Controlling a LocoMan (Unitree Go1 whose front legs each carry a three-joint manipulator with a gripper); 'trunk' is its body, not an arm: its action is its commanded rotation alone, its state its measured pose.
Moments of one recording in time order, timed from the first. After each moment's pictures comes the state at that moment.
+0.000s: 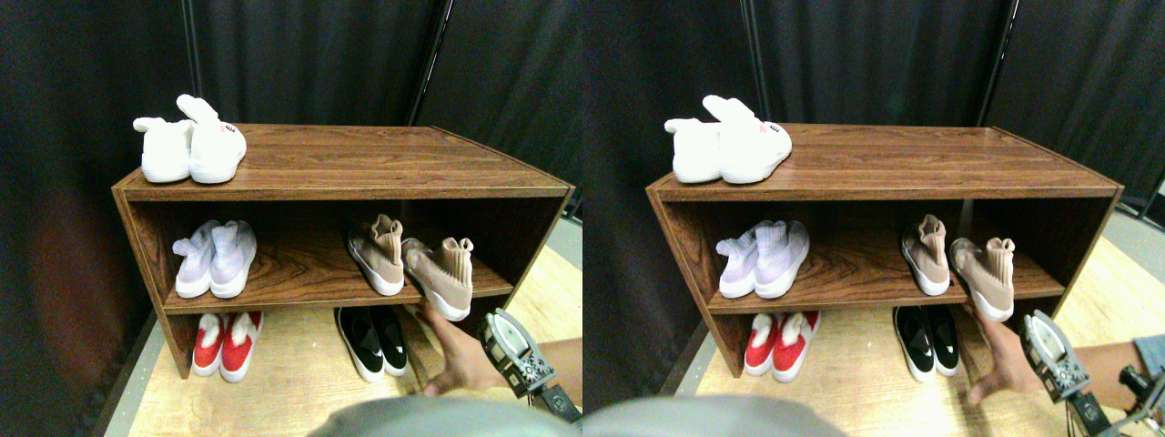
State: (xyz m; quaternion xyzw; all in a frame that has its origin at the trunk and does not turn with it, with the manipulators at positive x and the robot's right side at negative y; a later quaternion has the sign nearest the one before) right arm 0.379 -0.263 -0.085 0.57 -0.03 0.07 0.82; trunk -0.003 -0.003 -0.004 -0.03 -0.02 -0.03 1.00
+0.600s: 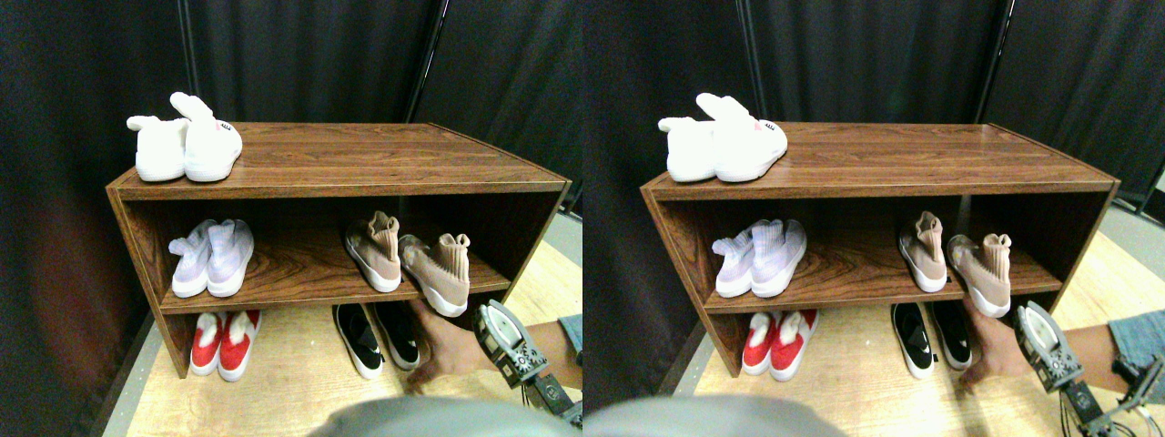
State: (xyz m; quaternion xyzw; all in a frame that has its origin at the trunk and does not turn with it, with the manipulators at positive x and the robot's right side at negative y) right arm 0.382 -0.261 -0.084 0.57 -0.03 0.07 0.82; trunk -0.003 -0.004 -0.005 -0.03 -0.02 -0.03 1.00
